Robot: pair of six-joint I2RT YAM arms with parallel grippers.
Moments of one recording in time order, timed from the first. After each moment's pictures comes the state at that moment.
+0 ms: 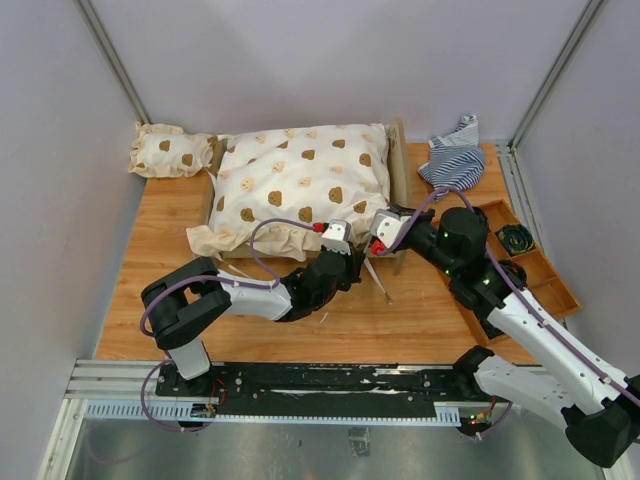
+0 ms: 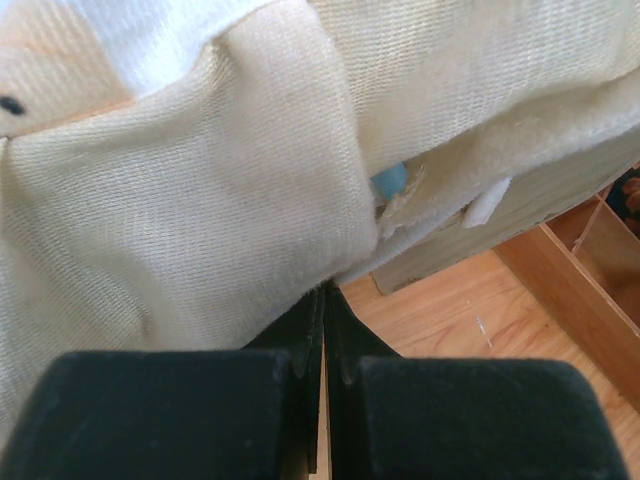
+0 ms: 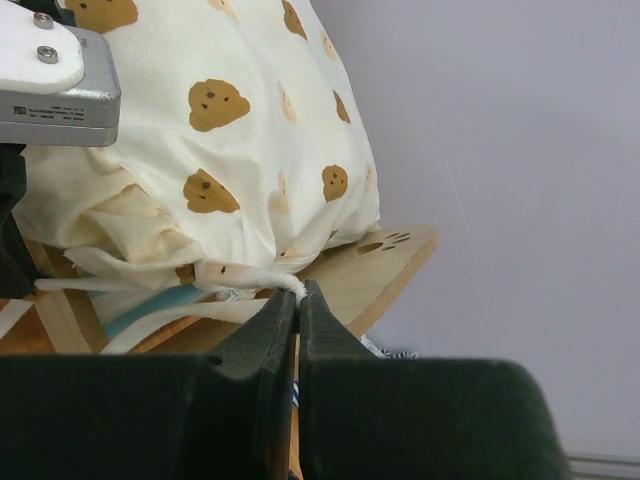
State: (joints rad) left arm -1.05 1.71 0.75 0.70 -0.49 -0.54; right arm 0.65 0.89 0.84 -0.10 -0.07 -0.96
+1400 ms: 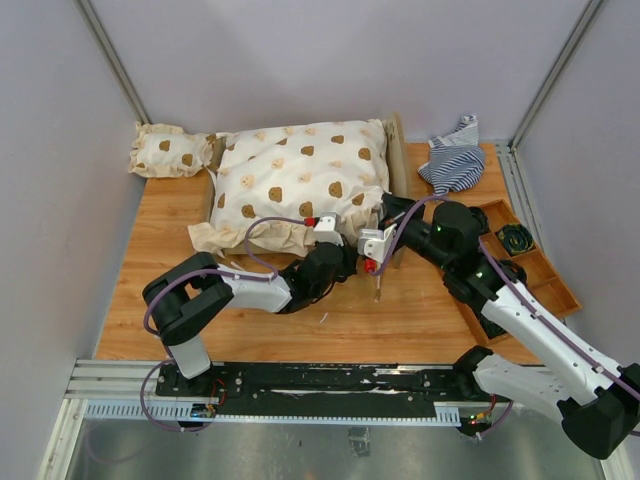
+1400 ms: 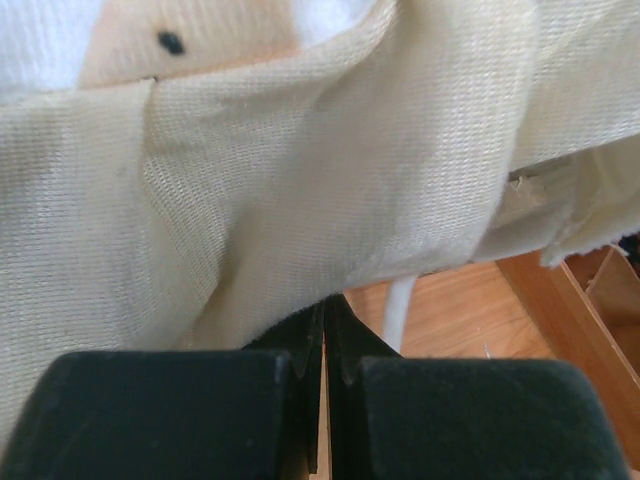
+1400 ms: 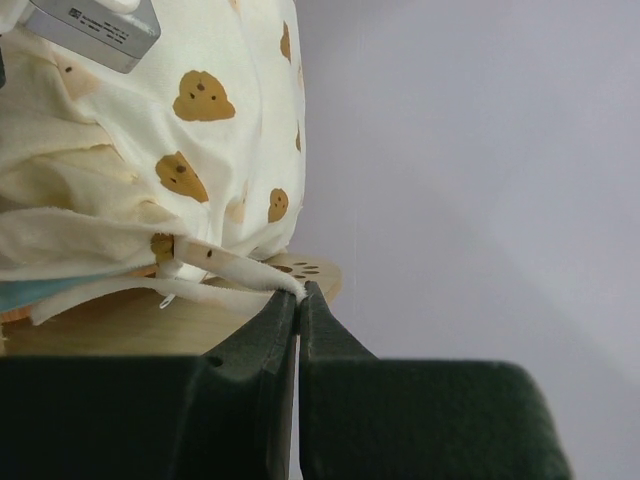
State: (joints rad) left arm -0.98 1.73 0.77 0.64 -0.47 -0.67; right arm 0.65 0.95 0.87 -0.09 -0.13 -1.40
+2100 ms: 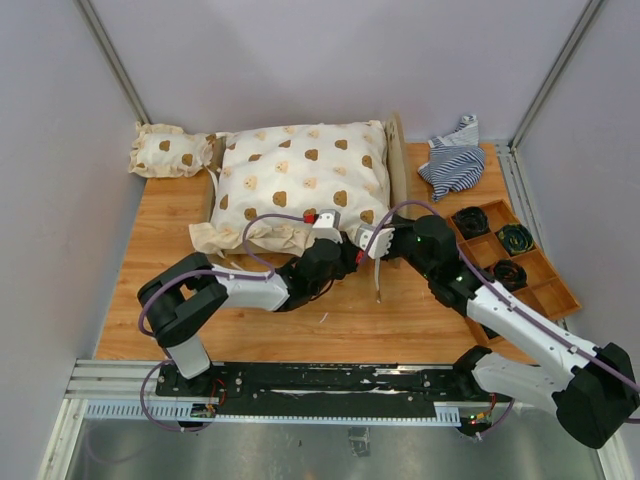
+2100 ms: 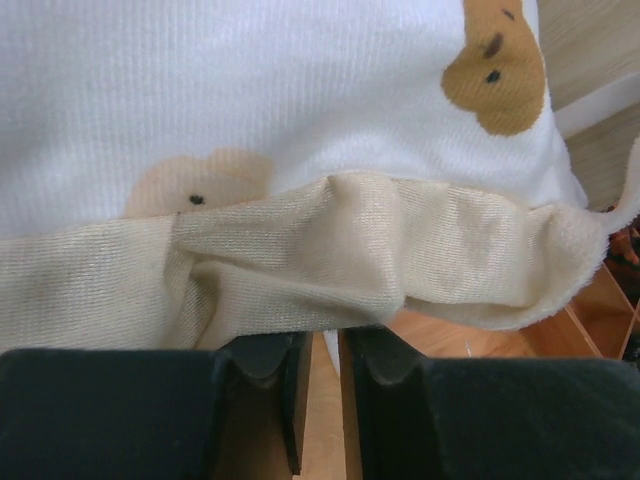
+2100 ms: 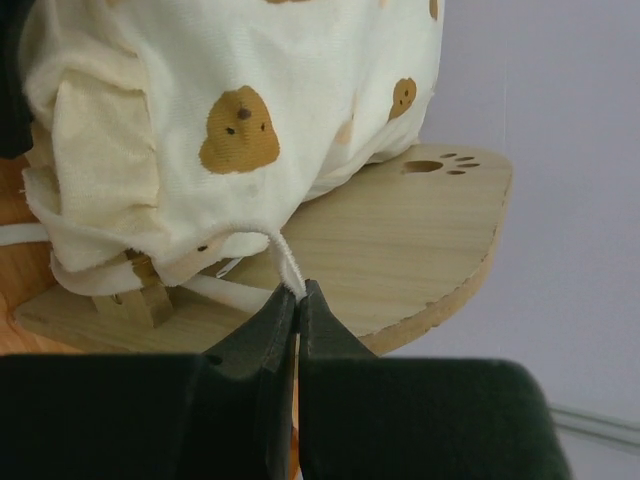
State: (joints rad) left arm -0.97 1.71 0.78 0.62 -0.42 -0.68; right arm 0.65 1.02 0.69 -0.01 0.09 -1.19
